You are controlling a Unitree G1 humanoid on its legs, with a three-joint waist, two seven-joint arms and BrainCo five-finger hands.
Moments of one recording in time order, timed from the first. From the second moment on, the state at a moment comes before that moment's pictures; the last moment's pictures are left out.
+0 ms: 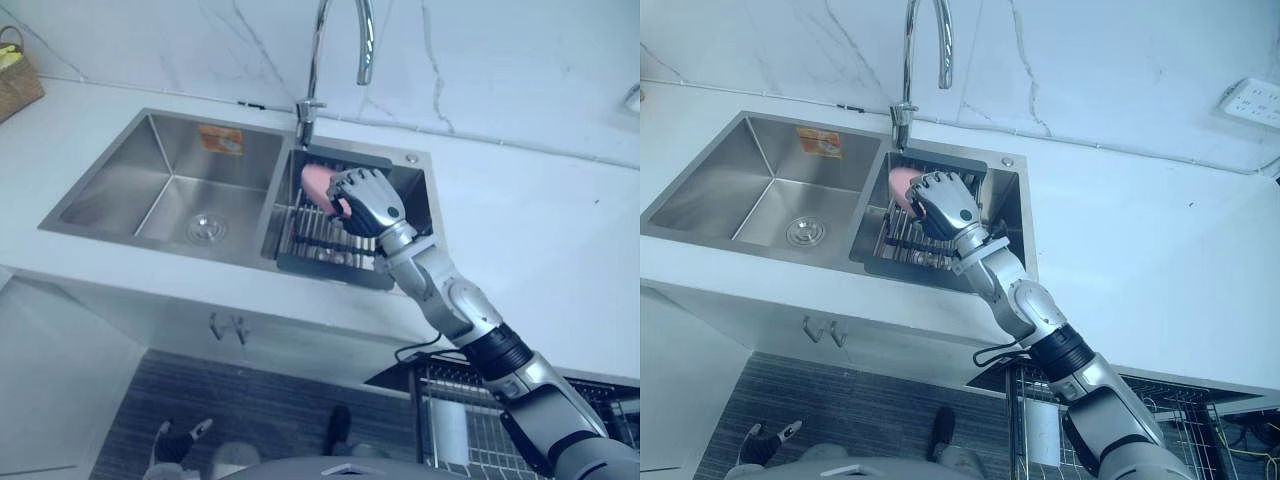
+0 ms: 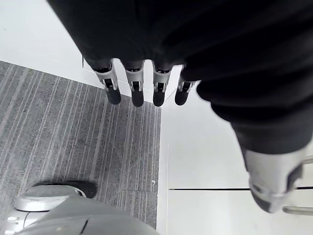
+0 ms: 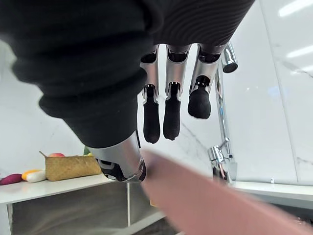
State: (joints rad) left arm 0.29 0.14 0.04 0.76 0.08 -0.02 0.26; right arm -0.52 -0.53 0.47 -0.01 -0.81 -0.06 -0.23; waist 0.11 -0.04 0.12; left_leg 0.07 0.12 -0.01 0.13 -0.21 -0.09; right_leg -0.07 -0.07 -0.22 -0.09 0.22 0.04
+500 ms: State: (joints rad) left arm 0.29 0.14 0.04 0.79 0.08 -0.04 0.26; right arm -0.43 -0.52 0.44 0.05 -0.81 0.05 -0.18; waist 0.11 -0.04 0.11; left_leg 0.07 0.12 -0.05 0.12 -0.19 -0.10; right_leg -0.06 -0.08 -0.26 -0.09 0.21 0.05
